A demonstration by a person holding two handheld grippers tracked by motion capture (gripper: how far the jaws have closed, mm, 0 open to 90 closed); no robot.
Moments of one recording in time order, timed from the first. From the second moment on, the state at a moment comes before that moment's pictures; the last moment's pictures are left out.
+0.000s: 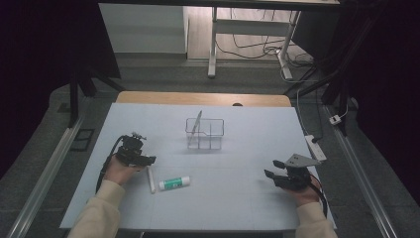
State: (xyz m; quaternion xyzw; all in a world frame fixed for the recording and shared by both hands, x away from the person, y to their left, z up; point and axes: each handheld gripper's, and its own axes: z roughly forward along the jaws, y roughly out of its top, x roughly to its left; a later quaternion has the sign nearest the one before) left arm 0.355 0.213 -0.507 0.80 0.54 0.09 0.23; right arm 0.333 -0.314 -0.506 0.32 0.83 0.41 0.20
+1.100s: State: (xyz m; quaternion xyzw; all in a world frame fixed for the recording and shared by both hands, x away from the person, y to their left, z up) left arm 0.374 0.200 -0.516 0.81 0.55 0.10 0.16; right arm 0.333 -0.316 -0.505 0.33 0.83 0.41 0.20
